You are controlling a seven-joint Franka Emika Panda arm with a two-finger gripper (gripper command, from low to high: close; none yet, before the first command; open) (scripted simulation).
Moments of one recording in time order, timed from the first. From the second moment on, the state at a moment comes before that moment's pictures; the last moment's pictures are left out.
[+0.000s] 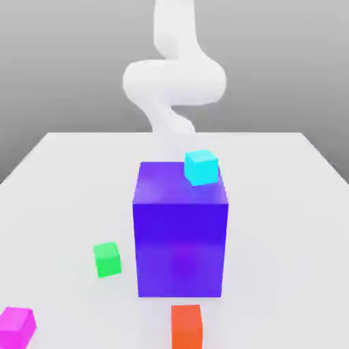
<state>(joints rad) 0.00 -0.80 0.00 -2.30 0.00 2.30 0.80</state>
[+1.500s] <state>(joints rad) -0.01 0.46 -0.36 -2.18 0.42 2.31 0.23</state>
